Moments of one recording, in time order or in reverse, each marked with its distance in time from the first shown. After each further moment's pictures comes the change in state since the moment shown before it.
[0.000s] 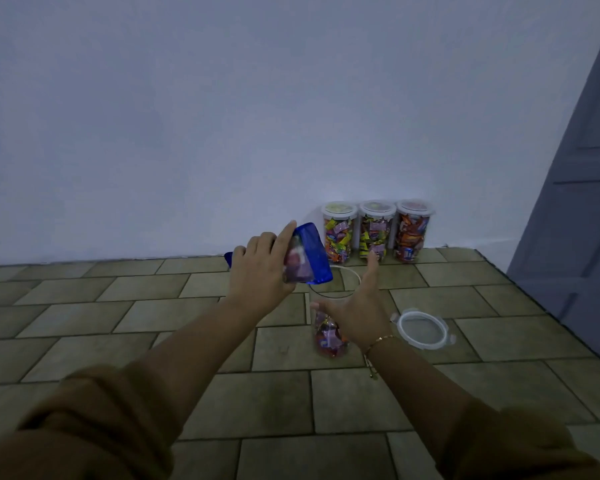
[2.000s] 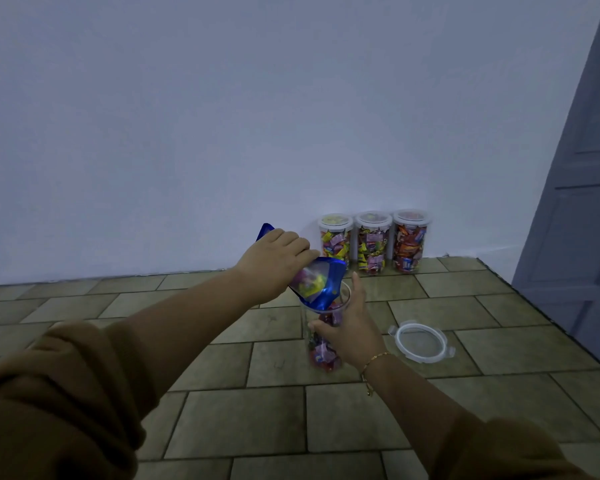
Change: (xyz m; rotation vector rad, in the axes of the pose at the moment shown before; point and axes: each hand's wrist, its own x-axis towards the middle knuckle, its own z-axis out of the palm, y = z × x) left_hand 0.051 0.023 -0.037 0.380 -0.335 0.554; right_hand 0.003 0.018 -0.009 -0.025 -0.168 0.002
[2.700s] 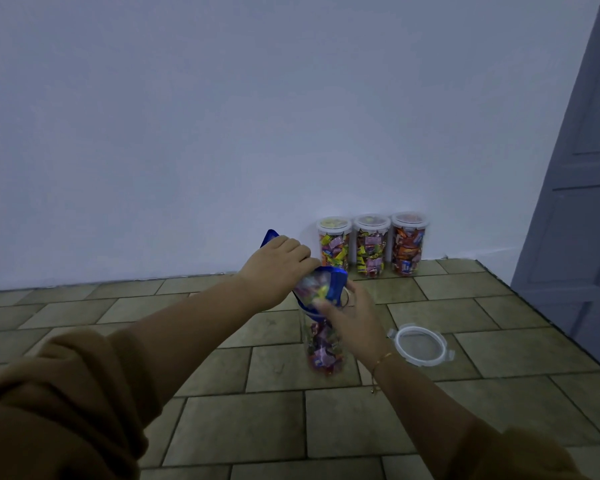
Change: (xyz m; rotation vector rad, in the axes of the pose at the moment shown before) left_hand 0.003 0.007 0.001 -0.032 0.042 0.031; right_hand 0.007 -0.006 -0.004 0.271 0.086 -0.018
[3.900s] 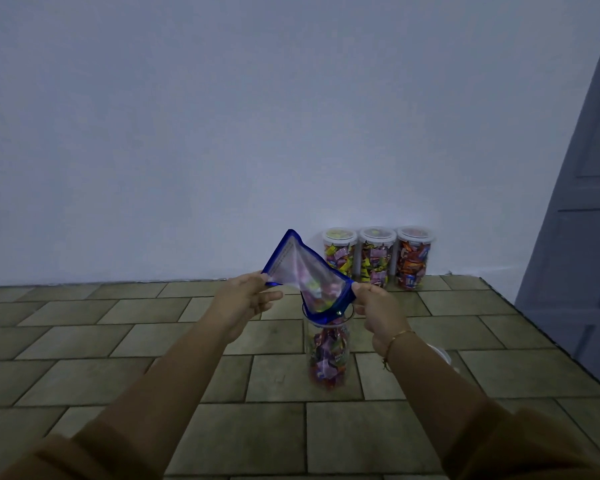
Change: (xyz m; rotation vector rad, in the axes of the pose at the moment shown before) left_hand -0.047 -0.001 0.043 -2.082 0.314 -1.075; right_hand 0.021 -0.036 -0.018 0.181 0.113 0.295
